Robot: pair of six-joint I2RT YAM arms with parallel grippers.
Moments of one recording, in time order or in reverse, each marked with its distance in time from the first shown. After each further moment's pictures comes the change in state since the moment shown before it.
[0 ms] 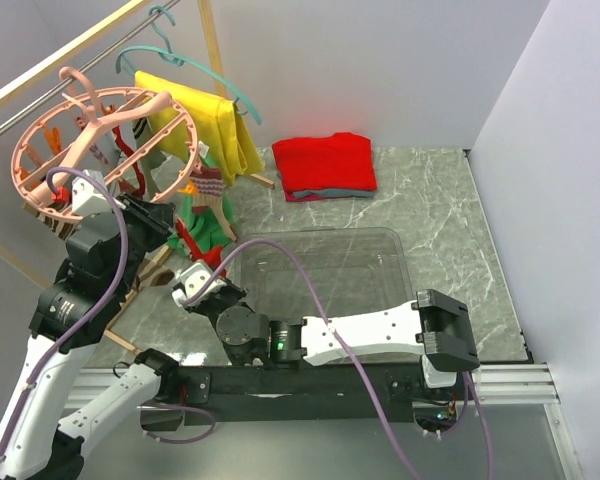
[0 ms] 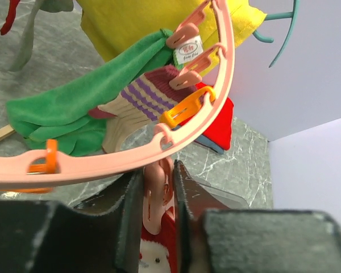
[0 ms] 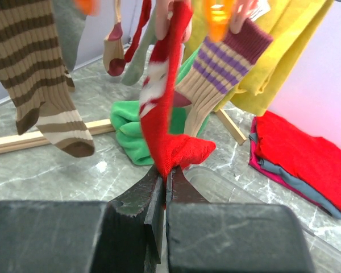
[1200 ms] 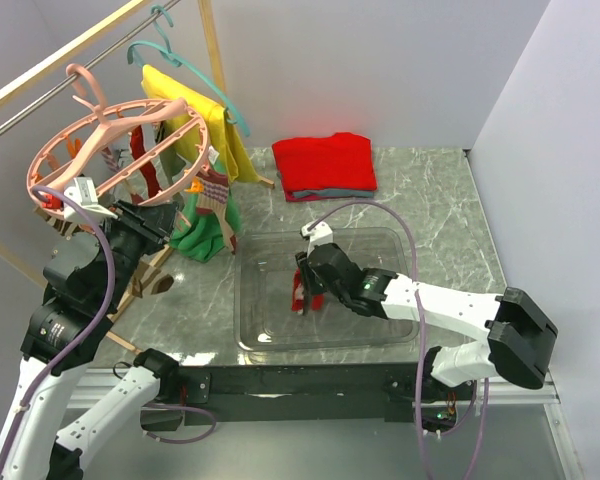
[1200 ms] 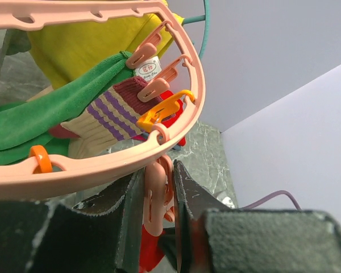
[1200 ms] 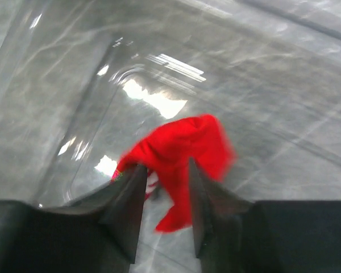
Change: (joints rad) left arm 0.000 -0.105 -0.061 0.151 0.161 0.038; right arm -0.551 -0.443 -0.554 -0.607 -0.650 0.752
